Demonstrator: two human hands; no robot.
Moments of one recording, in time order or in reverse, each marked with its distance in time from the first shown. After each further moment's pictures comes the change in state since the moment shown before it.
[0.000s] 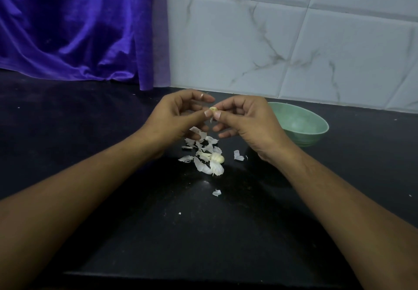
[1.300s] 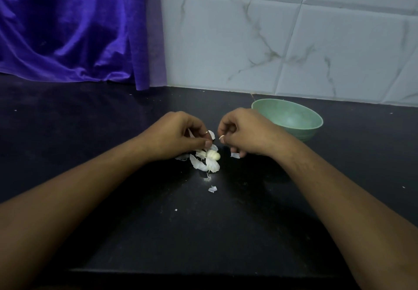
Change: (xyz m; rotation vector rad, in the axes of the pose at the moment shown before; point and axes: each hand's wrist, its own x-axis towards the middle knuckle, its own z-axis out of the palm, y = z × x) left_hand -0.002 -0.008 -0.003 0.688 -0.245 0.034; right_hand -0.001 -0.002 -0.011 -0.780 -0.201 0.175
